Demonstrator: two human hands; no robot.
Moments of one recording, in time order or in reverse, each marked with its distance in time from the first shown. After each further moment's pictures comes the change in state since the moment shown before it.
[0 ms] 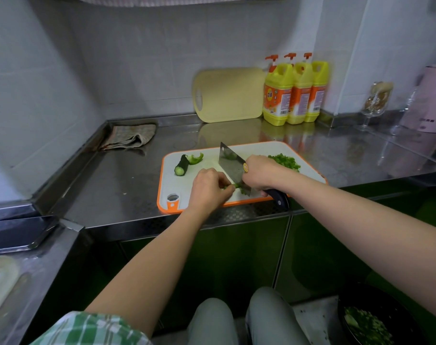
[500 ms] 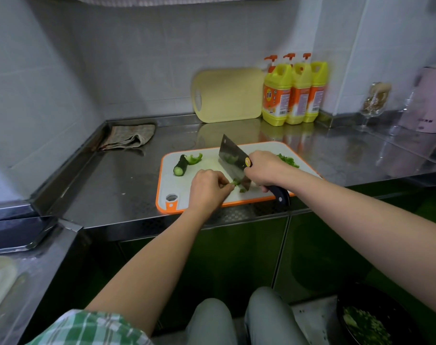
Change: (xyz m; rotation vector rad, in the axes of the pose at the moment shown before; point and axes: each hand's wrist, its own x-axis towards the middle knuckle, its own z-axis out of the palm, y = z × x) left_hand 0.003 -0.002 0.008 0.019 0.032 -0.037; right_hand 0.004 0.011 -0.006 0.138 0.041 -0.012
